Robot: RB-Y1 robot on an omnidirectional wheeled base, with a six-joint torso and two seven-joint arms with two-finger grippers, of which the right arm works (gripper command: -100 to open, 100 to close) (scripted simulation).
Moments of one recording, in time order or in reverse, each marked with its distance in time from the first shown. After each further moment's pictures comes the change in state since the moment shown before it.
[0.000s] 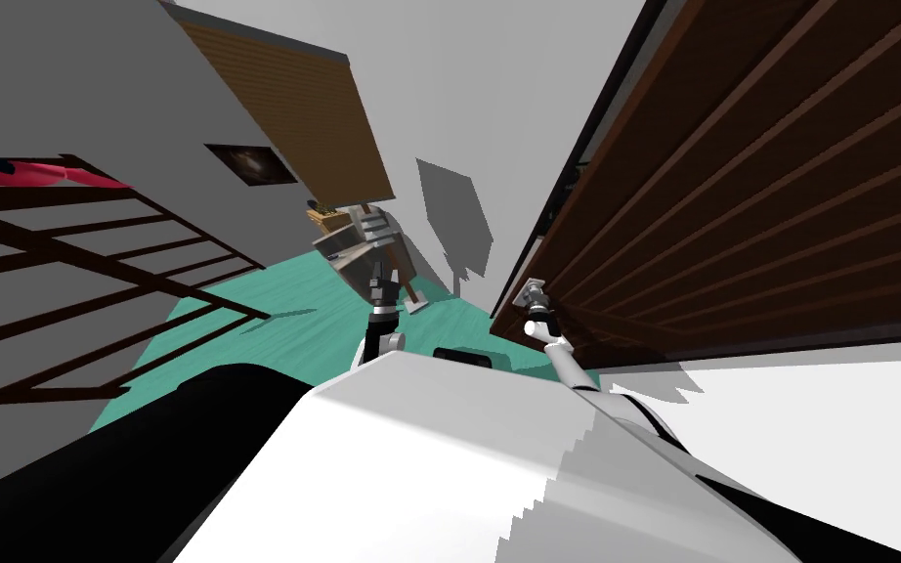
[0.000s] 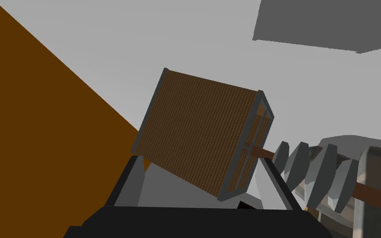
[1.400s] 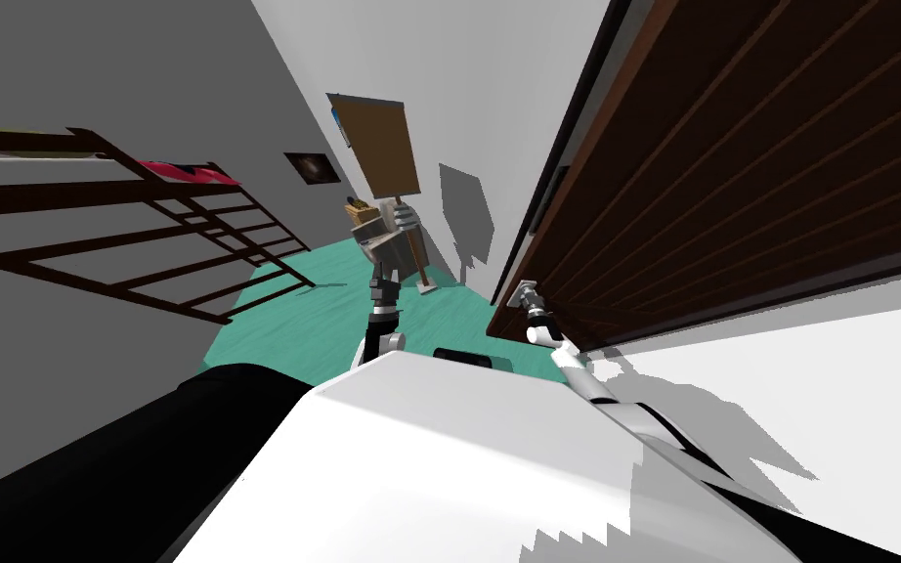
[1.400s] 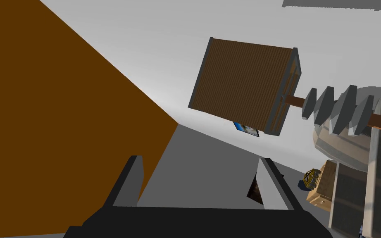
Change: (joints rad) arm 0.059 -0.105 0.177 -0.090 0.026 -0.005 -0.178
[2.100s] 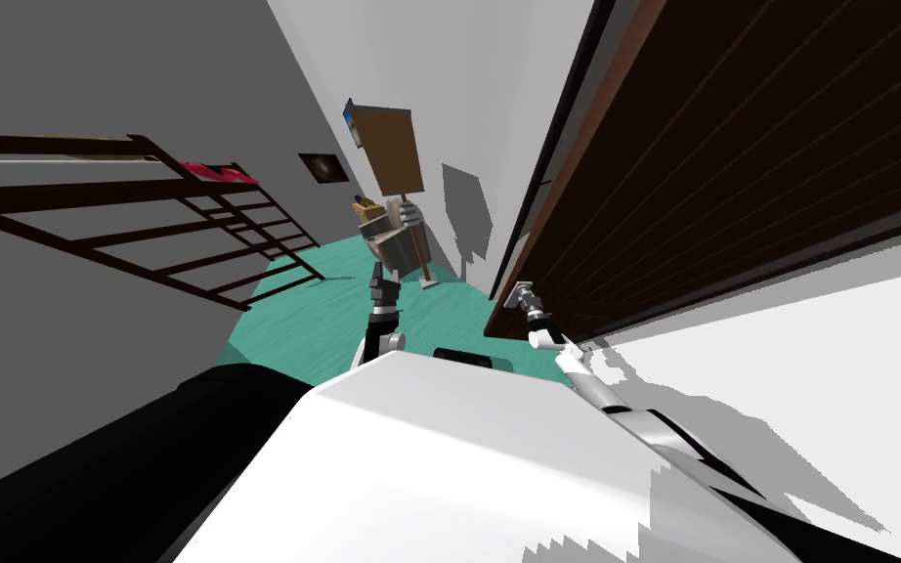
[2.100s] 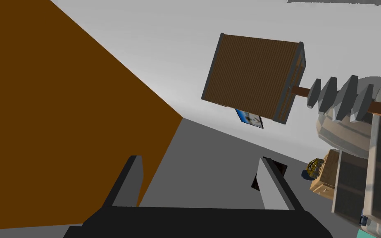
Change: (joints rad) arm 0.035 -0.063 0.092 -0.064 0.019 -0.023 -0.076
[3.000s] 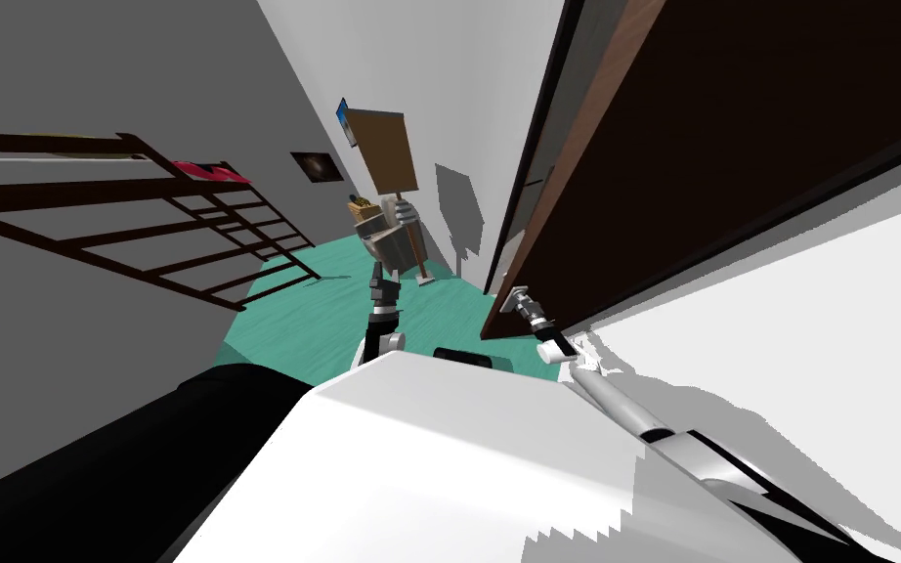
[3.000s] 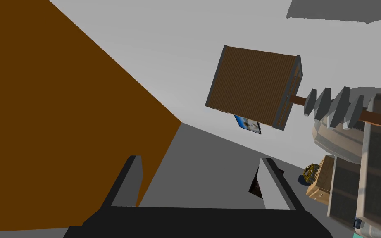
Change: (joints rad) arm 0.077 -0.162 0.170 -0.119 0.042 -0.099 -0.156
